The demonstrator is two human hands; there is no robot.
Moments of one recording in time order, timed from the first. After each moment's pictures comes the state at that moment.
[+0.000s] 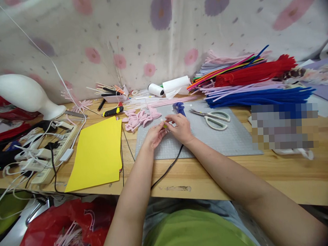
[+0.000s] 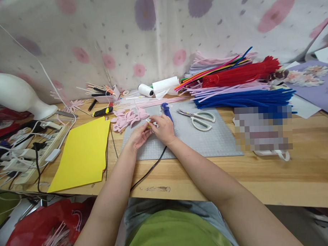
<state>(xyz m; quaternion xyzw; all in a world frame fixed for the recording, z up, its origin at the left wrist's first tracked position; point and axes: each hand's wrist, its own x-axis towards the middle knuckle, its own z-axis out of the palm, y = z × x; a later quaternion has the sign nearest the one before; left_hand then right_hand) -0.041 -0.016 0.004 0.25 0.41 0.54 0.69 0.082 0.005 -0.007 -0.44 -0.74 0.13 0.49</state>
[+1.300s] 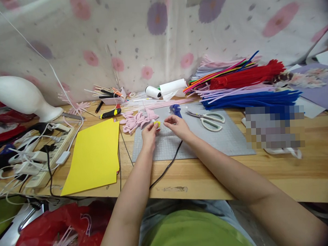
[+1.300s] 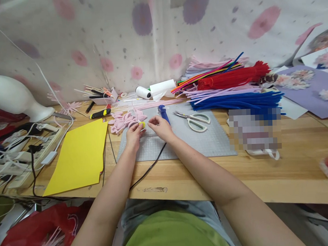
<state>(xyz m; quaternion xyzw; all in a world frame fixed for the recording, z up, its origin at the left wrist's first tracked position) -0.039 -0.012 -0.008 0.29 0.48 0.66 0.50 0.088 0.012 0.001 -0.45 -0.63 0.42 0.47</state>
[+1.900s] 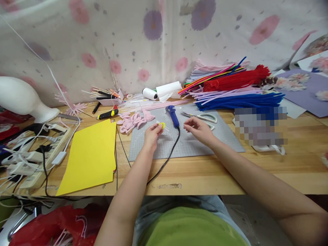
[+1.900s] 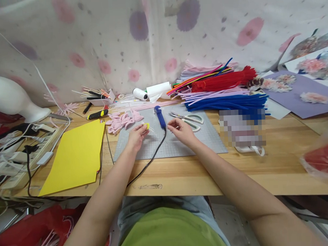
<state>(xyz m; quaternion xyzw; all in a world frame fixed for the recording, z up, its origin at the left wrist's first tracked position) -0.016 -0.020 0.004 0.25 0.48 0.61 0.58 0.179 -0.015 0.006 -0.47 -0.67 0.37 0.45</state>
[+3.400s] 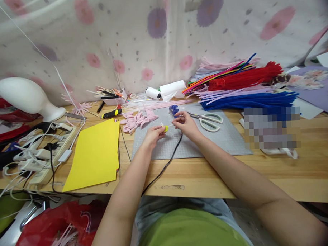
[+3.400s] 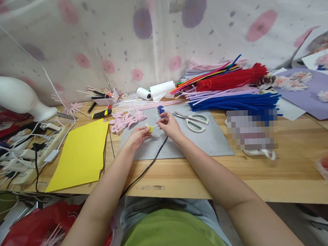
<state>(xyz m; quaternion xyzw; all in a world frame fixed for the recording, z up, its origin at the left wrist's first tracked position) -0.030 -0.018 0.012 0.30 0.54 0.48 0.63 0.118 0.013 0.003 -0.43 -0.55 0.50 0.51</state>
